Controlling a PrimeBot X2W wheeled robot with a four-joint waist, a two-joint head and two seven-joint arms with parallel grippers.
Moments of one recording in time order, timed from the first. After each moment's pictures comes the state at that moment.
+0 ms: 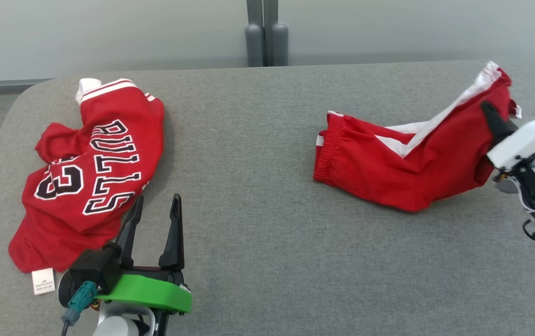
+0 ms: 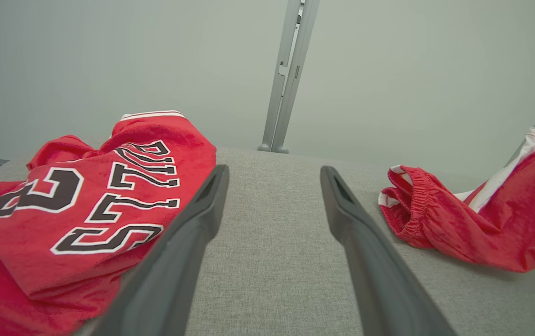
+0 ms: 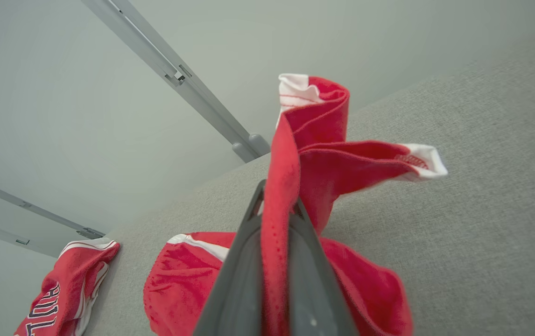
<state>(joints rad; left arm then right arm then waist) -0.09 0.13 -0.27 0.12 -0.42 0.00 -0.26 -0.81 -0.63 0.87 0.72 1.59 0.13 -0.17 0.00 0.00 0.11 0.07</state>
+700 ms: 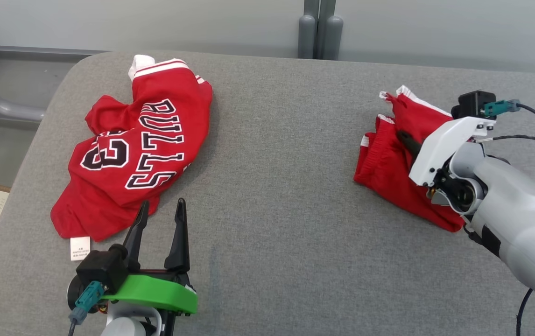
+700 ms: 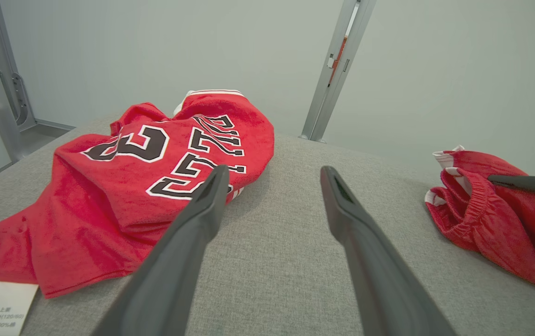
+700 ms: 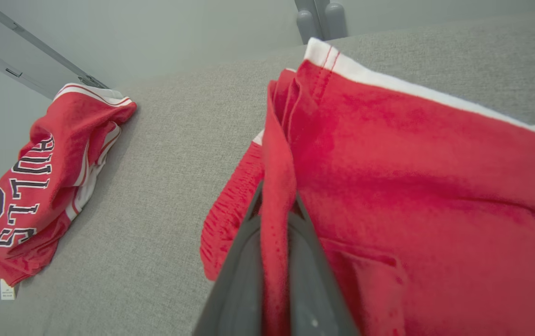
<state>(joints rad) -0.09 0.10 -0.26 0.17 -0.43 0.00 -0.26 -0.95 -0.38 1.07 0.95 1.45 0.13 0.01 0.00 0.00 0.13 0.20</state>
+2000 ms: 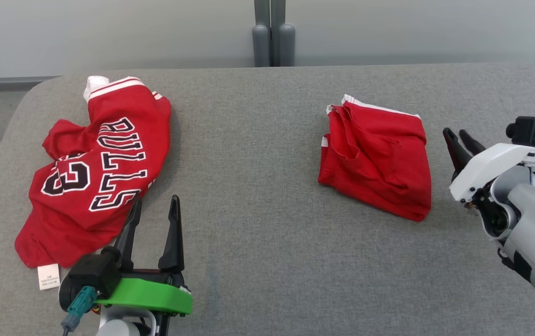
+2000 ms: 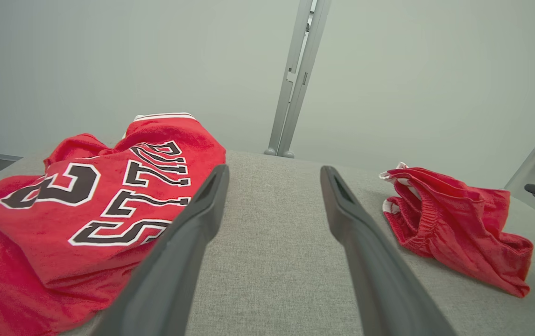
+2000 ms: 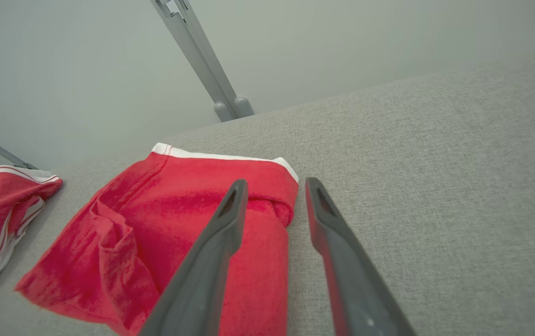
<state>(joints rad) -0.07 0.07 -0.20 0.12 -0.36 -0.04 -0.26 -0.82 -0.48 0.96 0.92 1.34 0.13 -0.26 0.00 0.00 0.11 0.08</state>
